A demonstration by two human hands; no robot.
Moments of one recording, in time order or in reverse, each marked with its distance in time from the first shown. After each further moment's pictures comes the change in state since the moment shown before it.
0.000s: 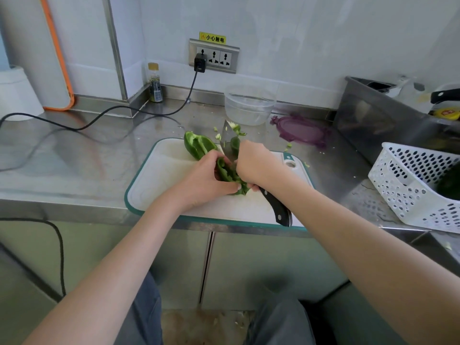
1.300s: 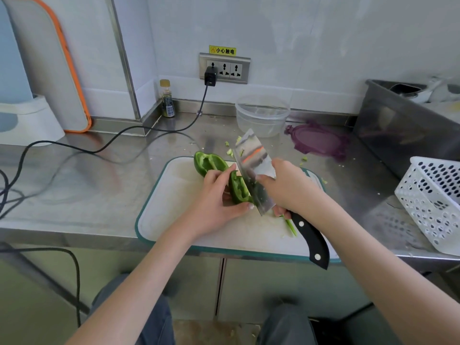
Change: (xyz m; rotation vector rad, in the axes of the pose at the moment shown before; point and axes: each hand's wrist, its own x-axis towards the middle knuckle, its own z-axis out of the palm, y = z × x) left_hand 0.007 -0.008 0.001 0.098 0.051 0.066; right_hand -0.009 0.033 -0.015 0.329 0.014 -0.026
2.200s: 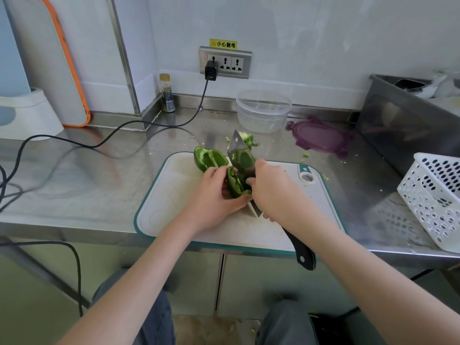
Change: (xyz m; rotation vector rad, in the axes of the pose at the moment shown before) left_hand 0.002 0.001 0.001 0.017 0.077 0.012; right_hand 0.019 -0.001 0.039 -0.226 0.110 -0.025
